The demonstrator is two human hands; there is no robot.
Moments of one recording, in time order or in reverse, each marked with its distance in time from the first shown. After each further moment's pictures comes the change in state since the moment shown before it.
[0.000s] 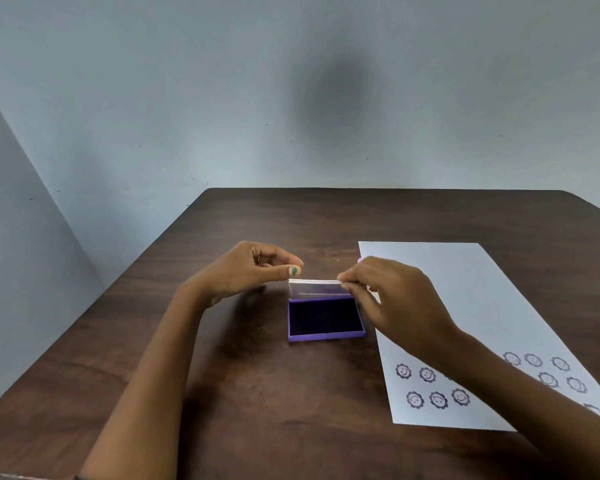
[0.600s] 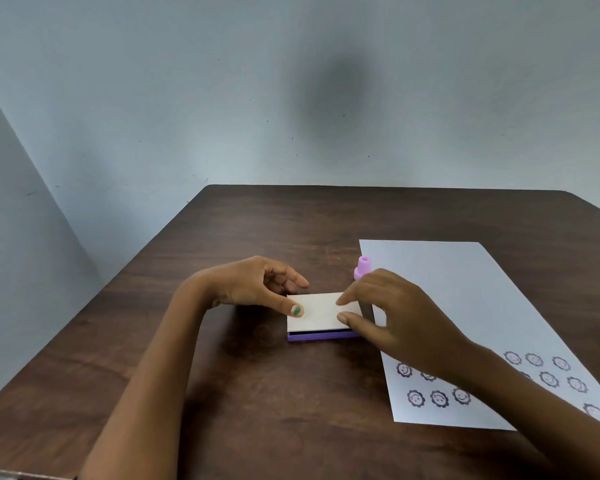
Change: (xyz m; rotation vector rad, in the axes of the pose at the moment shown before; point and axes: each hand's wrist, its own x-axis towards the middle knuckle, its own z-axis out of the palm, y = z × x) left_hand -0.004 0.004 0.004 0.186 -0.276 -0.155; right_hand -0.014 -0.005 -0.003 0.077 -0.172 0.039
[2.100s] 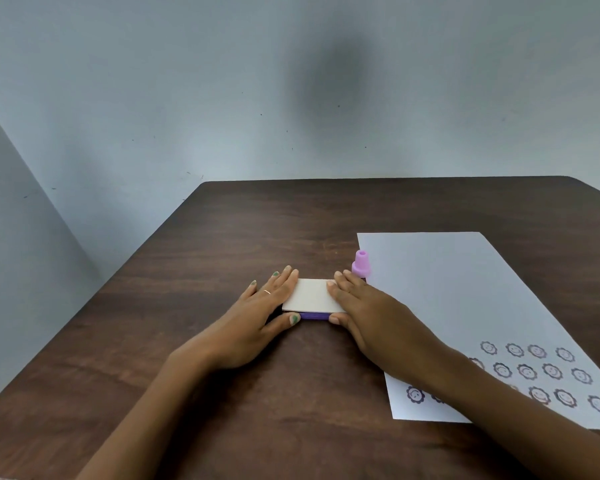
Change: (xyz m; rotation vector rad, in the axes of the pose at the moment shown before) left_hand -0.018 -0.019 0.056 0.422 0.200 0.118; right_hand 0.006 0.000 0.029 -0.223 -0.257 0.097
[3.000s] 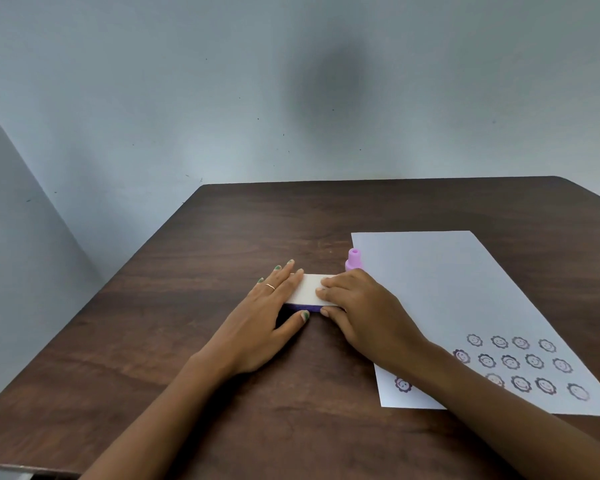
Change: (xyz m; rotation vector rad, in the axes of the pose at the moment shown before) left_hand -0.002 0.017 0.017 -0.011 0.238 0.017; right_hand -0.002 -0.004 0.004 0.099 0.283 -0.018
